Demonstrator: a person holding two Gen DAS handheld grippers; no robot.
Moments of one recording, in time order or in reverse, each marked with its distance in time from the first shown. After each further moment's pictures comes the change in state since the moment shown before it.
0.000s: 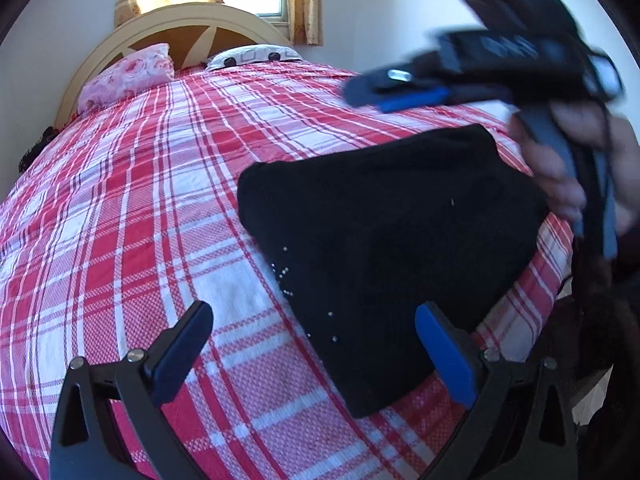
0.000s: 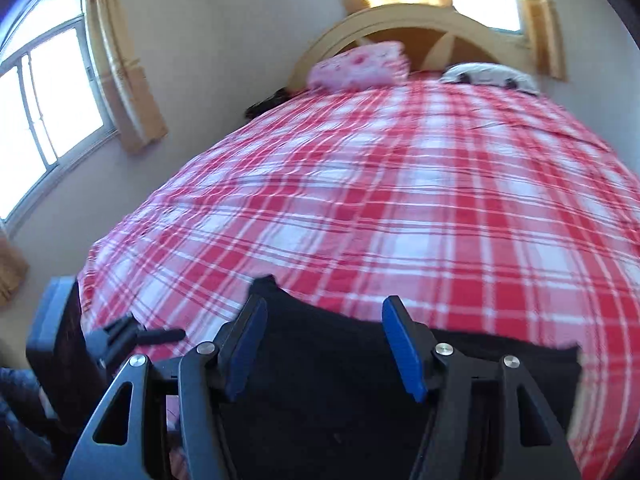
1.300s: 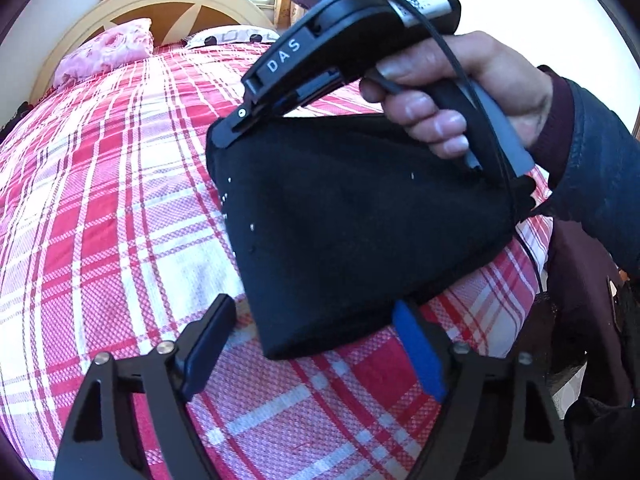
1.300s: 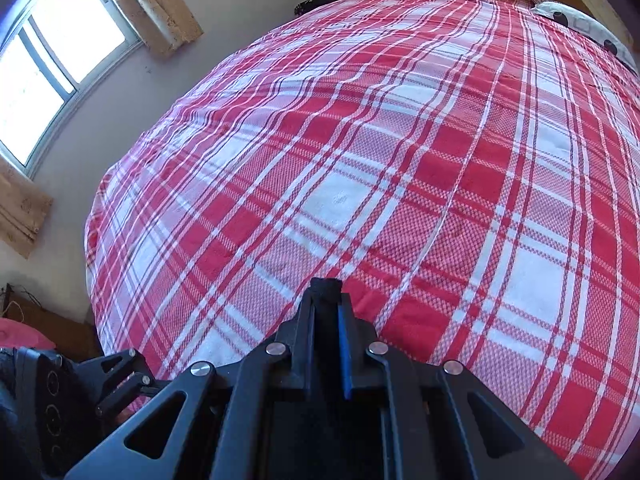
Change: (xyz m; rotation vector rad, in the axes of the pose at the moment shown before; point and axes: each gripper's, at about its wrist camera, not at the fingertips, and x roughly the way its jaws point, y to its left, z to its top) left arm 0.017 0.003 -0.001 -0.056 0.061 -0.143; right arm 0.141 0.016 0.043 -0.108 0.382 0.164
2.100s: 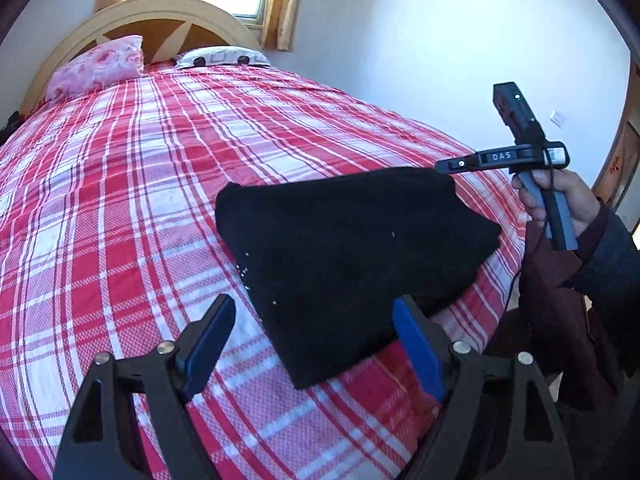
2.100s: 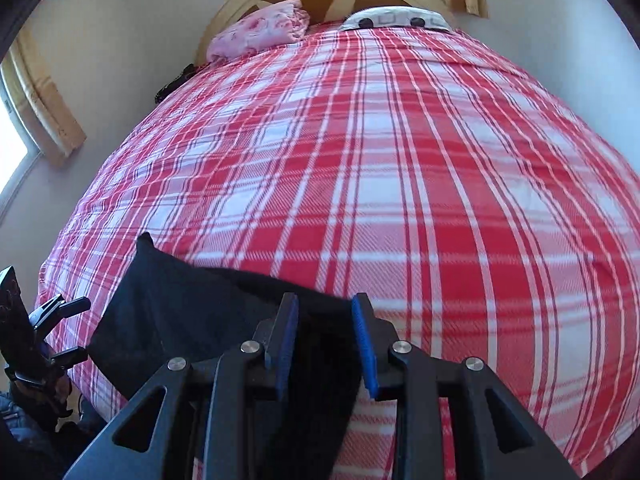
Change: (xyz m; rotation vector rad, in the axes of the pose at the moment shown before) left arm -0.042 0.016 0.021 0.026 -0.061 -0.080; right arm -0.176 -0.104 -0.162 0.381 -0.226 -0.343
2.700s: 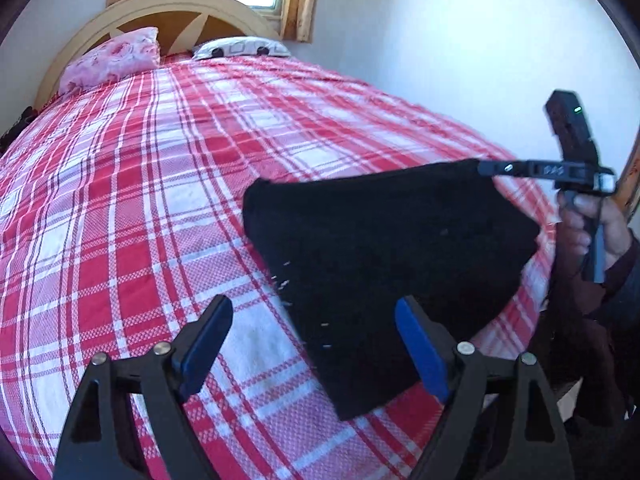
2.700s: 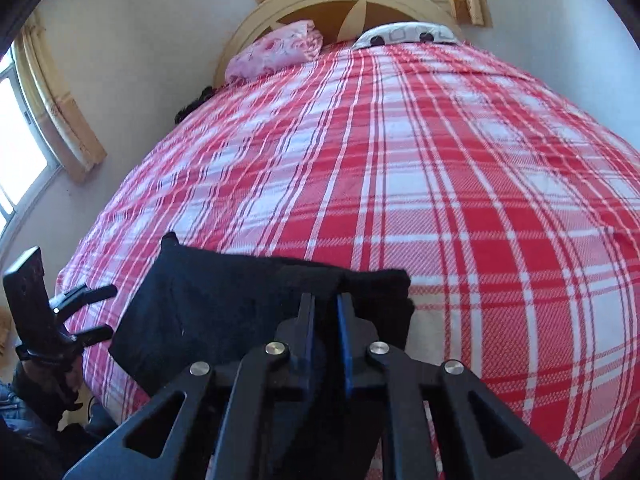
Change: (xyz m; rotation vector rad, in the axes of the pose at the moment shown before) left arm 0.032 0.019 0.013 -0.030 0.036 0.095; right arm -0.002 0.014 -0.025 0.007 -0.118 0.067
